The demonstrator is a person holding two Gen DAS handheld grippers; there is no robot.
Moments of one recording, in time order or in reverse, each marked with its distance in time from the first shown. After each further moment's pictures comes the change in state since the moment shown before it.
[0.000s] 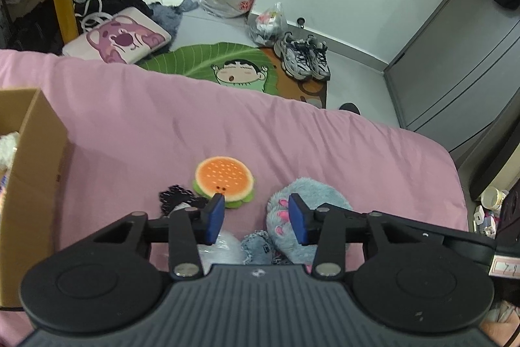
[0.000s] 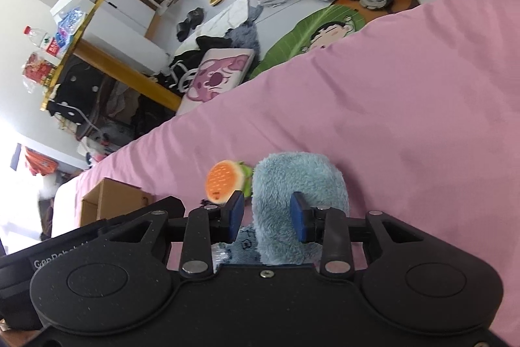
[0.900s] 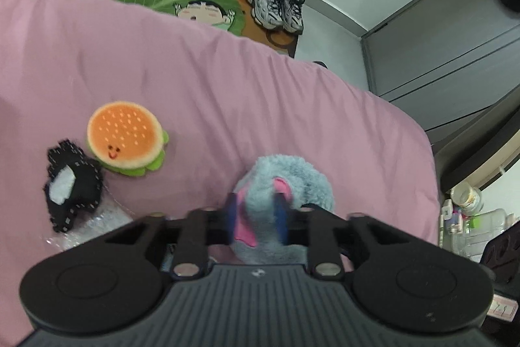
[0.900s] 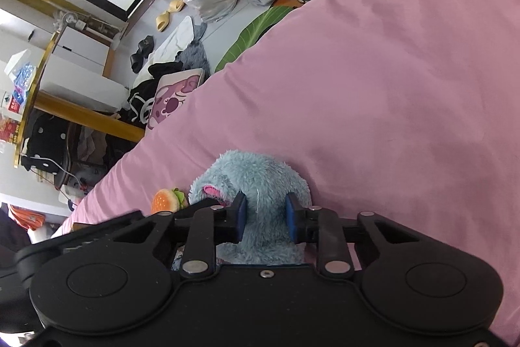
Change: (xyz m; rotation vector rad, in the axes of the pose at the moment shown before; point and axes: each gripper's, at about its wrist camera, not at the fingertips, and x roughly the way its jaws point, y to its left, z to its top) left arm 0.075 -0.027 -0.004 -0.116 0.199 -0.164; right arm 0.000 -0.056 -0.002 0.214 -0.026 -0.063
